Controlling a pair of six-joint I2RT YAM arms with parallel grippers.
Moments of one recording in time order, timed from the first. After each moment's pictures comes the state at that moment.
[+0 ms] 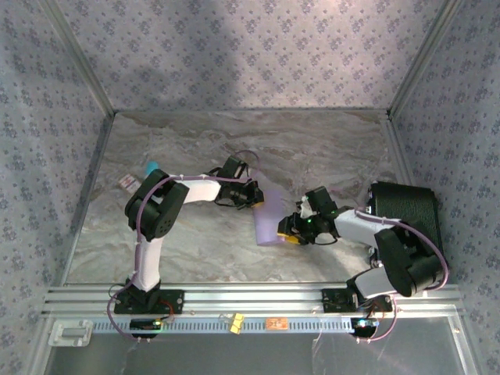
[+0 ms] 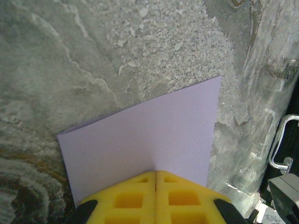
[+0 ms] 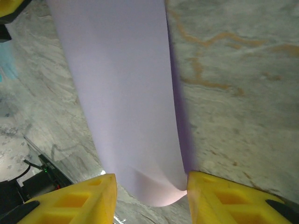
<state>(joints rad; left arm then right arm) -0.64 2.04 1.17 -0.08 0.54 -0.88 0.45 1.42 0.52 -0.19 -0.63 0.79</state>
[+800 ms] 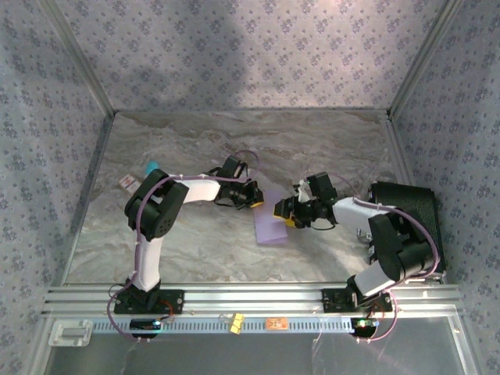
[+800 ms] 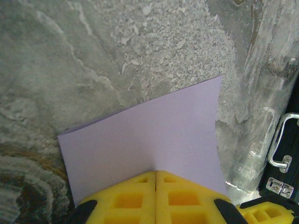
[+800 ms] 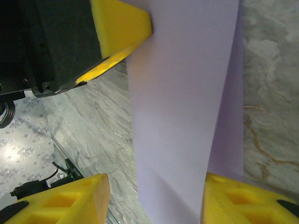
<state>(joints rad) -0.63 2.04 1.17 -0.08 0.55 -0.88 0.37 1.53 0.65 -0.11 -0.73 0.71</state>
